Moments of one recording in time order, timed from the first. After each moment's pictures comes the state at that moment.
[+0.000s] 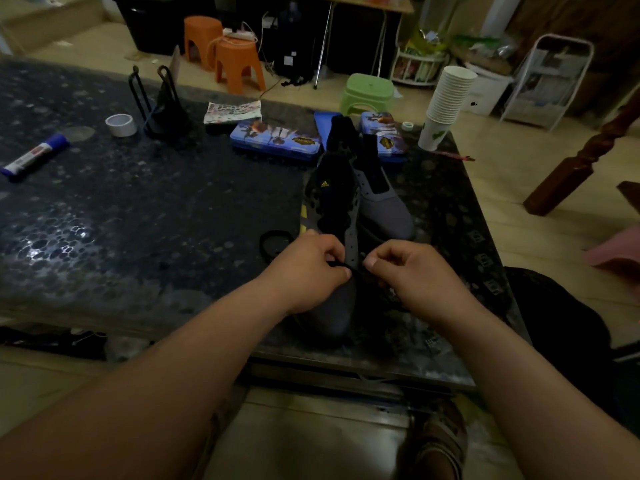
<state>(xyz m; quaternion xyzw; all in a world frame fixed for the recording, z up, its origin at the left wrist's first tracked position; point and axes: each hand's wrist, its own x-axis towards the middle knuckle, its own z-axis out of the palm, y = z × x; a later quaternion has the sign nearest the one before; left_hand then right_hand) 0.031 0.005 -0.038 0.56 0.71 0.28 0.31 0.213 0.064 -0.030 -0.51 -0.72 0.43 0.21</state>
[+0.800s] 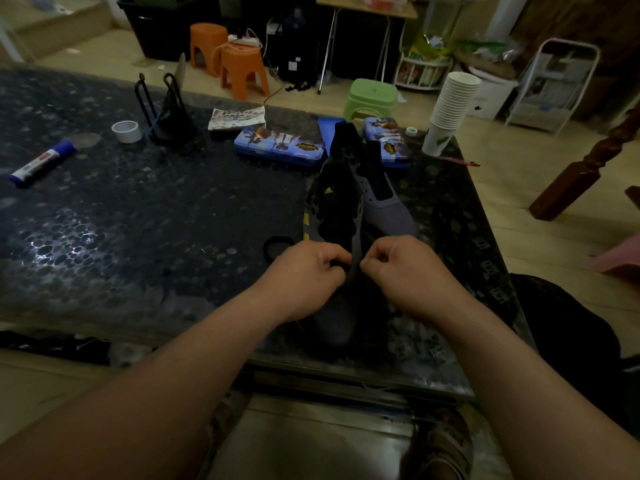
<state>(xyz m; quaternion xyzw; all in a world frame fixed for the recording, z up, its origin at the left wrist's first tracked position) 0.020 0.007 -0.045 0.61 0.67 0.29 0.31 0.193 0.073 -0.016 -0.50 -0.81 0.29 0.12</state>
